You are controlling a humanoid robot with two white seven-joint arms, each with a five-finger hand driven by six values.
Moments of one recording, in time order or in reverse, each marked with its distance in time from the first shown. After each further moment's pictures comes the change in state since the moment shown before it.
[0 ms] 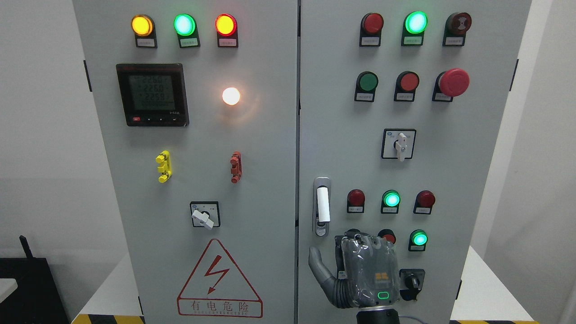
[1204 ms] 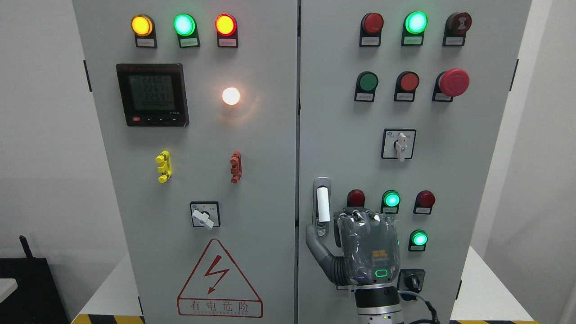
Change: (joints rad) left arm 0.000 0.000 -0.002 0.000 0.000 0.000 0.001; right arm -0.077 -0.001 0.003 -0.002 0.099 0.005 0.018
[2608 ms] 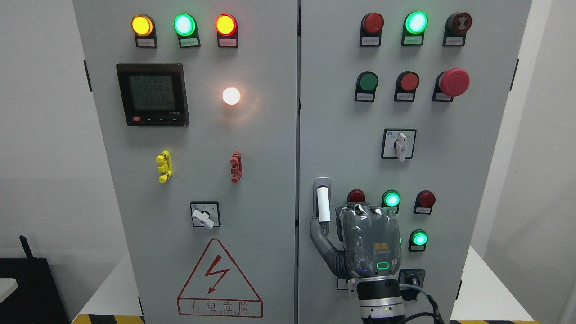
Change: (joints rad) left arm 0.000 0.000 0.000 0.000 0.000 0.000 0.002; right arm -0.014 0.002 -0.017 0.011 0.004 0.008 0.015
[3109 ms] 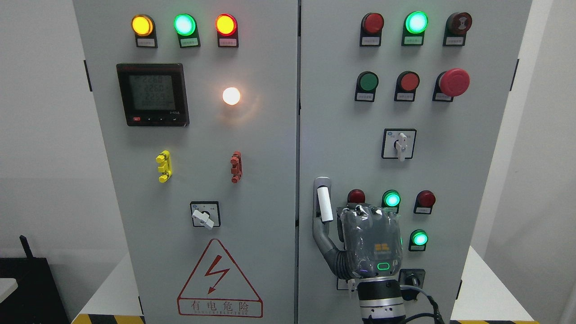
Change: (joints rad) left arm 0.000 0.000 0.002 0.000 0.000 0.000 -0.002; right arm 0.004 0.002 -0.007 -0.001 -0.001 0.002 0.006
